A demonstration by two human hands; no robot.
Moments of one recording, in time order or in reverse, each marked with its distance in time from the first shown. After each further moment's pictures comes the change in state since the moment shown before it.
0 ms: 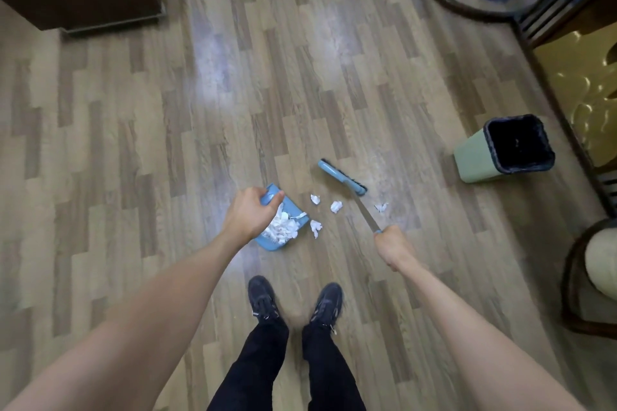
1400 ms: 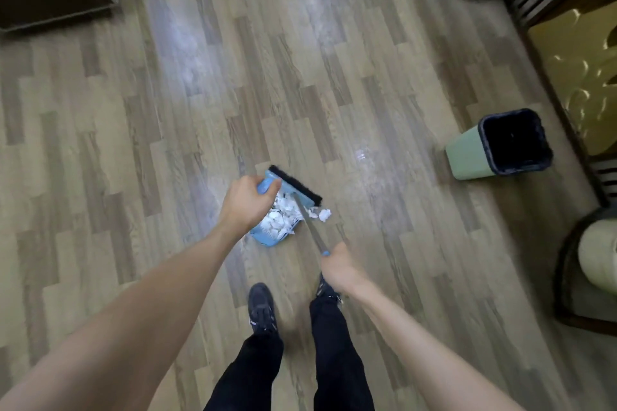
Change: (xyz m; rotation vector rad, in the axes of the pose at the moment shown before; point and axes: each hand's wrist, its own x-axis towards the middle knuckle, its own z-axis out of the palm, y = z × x) left_hand 0.125 0.058 0.021 -0.008 -0.049 -0.002; right_hand 0.020 -0.086 0.014 0.012 -0.278 0.010
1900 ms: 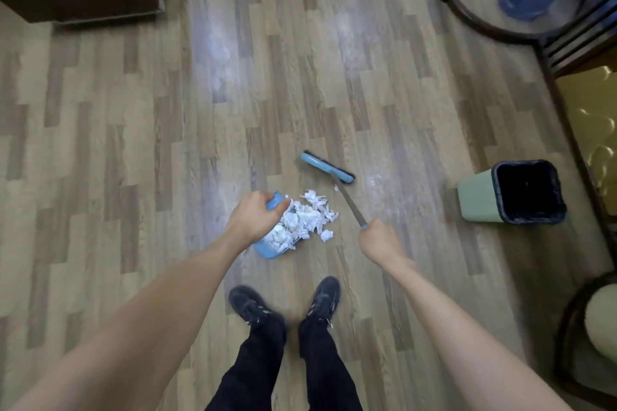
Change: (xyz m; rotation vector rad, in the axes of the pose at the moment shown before) left_hand 0.005 0.019 -0.010 0.065 -0.045 -0.045; right_hand 0.028 -0.040 -0.116 -0.150 0.170 -0.081
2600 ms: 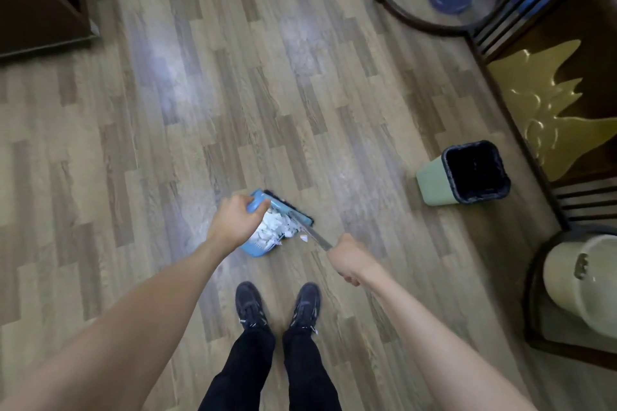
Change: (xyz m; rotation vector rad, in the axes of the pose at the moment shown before) left_hand 0.018 0.053 0.021 0.016 0.004 0.033; right_hand -0.028 0.022 -0.025 0.094 -0.173 0.049
